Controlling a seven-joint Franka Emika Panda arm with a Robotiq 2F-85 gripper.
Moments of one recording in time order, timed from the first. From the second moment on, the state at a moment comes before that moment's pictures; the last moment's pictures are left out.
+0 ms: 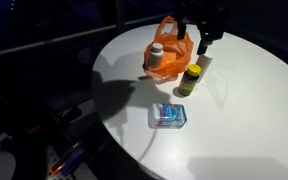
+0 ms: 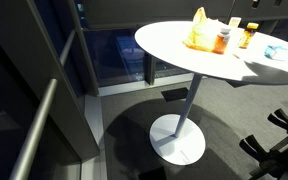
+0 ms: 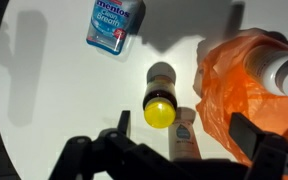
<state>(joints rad) -0.18 0.18 -0.19 -1.91 -0.07 2.09 0.17</state>
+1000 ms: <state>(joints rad) -0.17 0.27 -0.21 -1.94 -0.16 2.21 0.33</state>
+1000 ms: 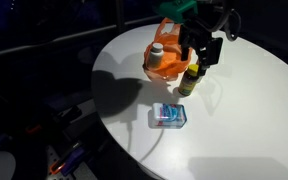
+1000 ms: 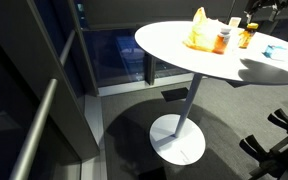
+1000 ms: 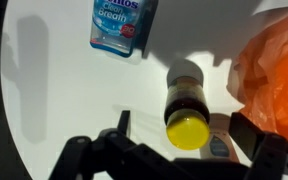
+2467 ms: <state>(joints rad) -0.15 0.28 -0.24 -1.94 -0.18 2.34 0.38</state>
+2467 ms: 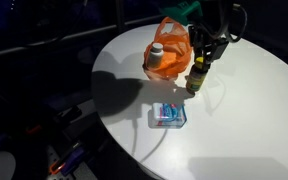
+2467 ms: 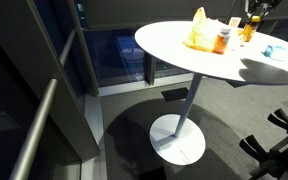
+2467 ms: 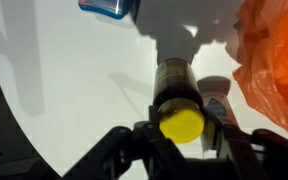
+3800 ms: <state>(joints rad) -0.06 0.11 -0.11 -1.94 -0.07 2.26 0.41</state>
